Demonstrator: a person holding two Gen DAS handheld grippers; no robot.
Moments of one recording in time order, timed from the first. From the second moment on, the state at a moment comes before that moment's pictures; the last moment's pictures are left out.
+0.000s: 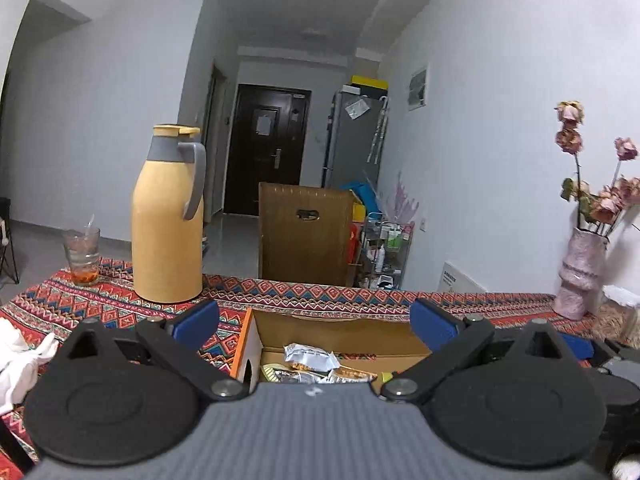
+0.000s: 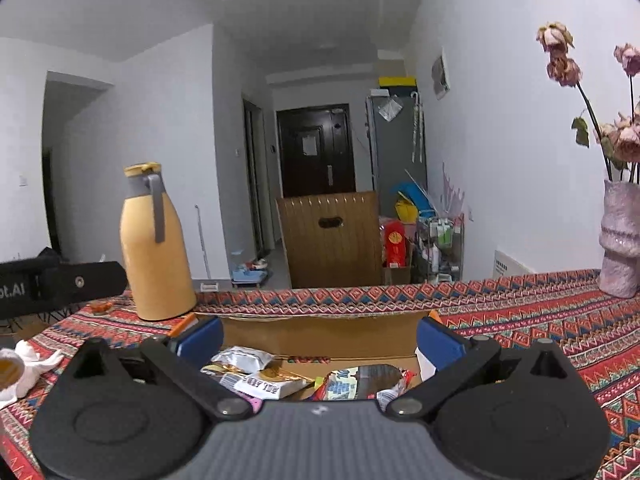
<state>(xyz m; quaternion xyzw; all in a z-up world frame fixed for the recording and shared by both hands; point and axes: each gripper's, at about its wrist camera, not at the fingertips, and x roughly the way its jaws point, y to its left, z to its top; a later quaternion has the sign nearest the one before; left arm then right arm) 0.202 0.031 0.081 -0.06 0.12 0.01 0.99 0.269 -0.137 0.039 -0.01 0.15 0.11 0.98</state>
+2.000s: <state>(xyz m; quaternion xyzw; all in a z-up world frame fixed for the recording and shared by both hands) 0.130 0.051 -0.020 -0.05 0.26 0.01 0.97 0.190 -0.178 -0.062 -0.06 0.37 0.06 0.93</state>
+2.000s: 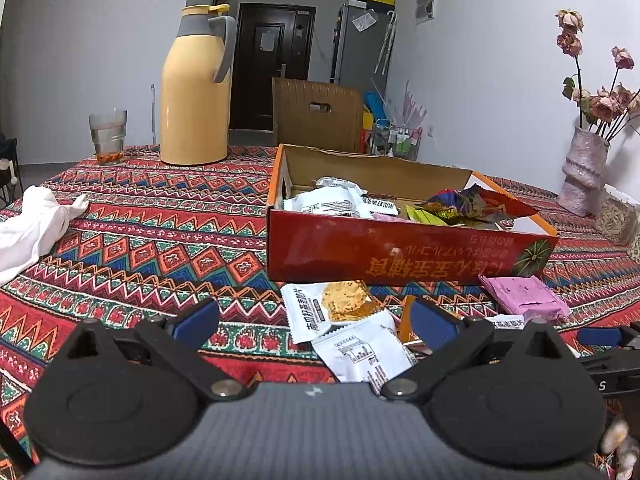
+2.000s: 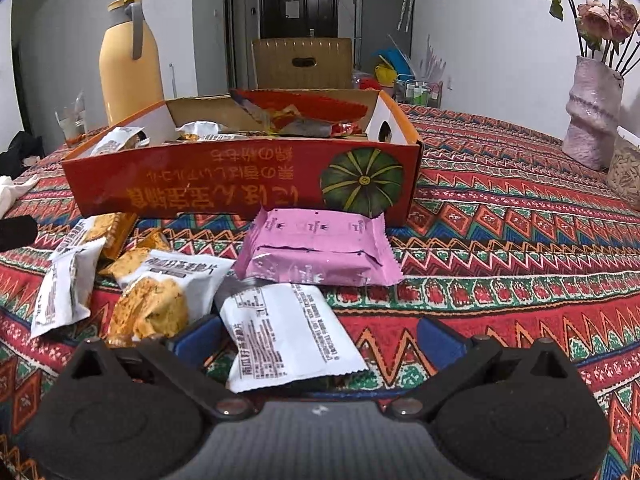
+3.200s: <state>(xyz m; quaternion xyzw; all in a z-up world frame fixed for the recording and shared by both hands) 0.139 0.052 -0.027 -0.05 0.28 0.04 0.96 0.176 -0.183 -0.045 -0.09 0.33 0.12 0.93</state>
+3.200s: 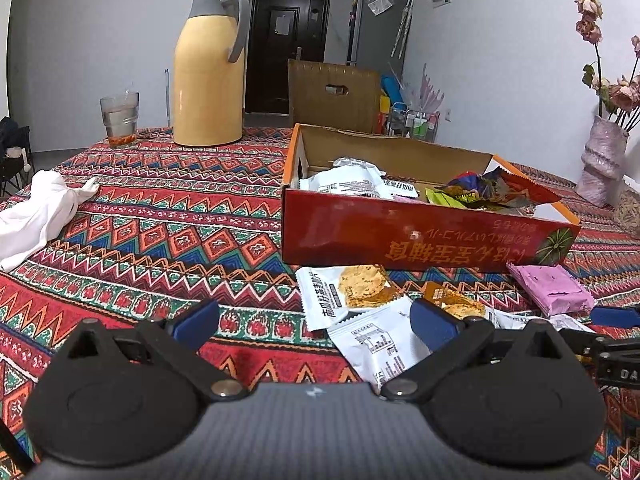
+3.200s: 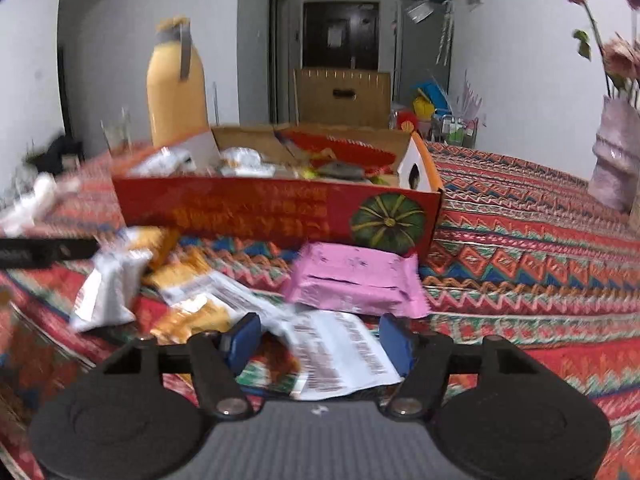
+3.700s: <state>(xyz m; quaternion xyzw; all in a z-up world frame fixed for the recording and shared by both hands) 0.135 0.055 -0.024 -0.07 0.27 0.03 0.96 0.187 -0.183 -0.056 -0.08 0.35 0.16 0.92</state>
